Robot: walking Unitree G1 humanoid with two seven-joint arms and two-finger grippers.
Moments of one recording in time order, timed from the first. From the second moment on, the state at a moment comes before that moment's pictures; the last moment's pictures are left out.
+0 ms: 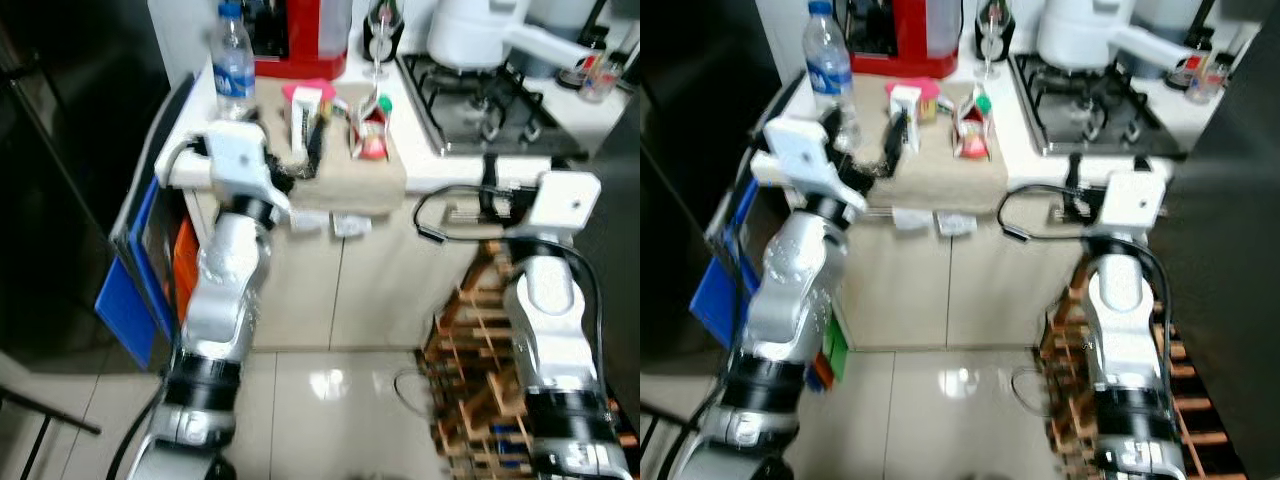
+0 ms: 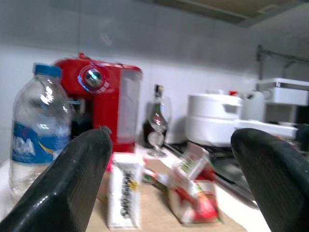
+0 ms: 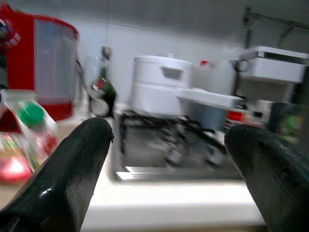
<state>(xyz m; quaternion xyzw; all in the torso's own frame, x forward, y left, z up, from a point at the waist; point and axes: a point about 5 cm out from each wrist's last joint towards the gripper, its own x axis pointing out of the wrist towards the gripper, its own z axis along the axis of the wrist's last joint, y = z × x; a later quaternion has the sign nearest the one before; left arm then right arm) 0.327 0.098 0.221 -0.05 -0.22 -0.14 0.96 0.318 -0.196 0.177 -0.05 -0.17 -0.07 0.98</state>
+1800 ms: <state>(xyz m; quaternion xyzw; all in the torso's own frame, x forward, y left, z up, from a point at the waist) 0.372 0.119 0.332 -0.06 -0.17 -0.13 0.97 0.327 -0.160 0.230 0.02 -0.20 0.04 0.98</state>
